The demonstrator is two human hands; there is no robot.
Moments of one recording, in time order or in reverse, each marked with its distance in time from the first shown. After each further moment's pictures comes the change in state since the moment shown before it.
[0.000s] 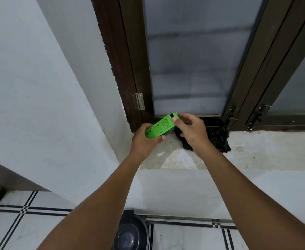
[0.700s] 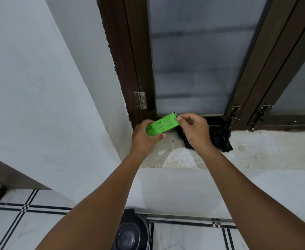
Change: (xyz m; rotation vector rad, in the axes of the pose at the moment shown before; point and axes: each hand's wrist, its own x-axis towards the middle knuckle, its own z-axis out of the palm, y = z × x) left_hand 0.001 0.004 -0.008 0.156 0.081 0.108; right_hand 0.002 0.004 0.005 -0.118 0.099 -0.116
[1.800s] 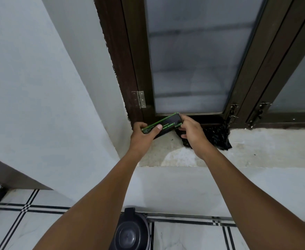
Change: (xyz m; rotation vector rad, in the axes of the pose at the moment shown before) left_hand -0.009 0.007 -0.007 -0.203 -0.085 -0.263; right_hand -0.012 -0.017 -0.008 0.086 -0.261 0.290
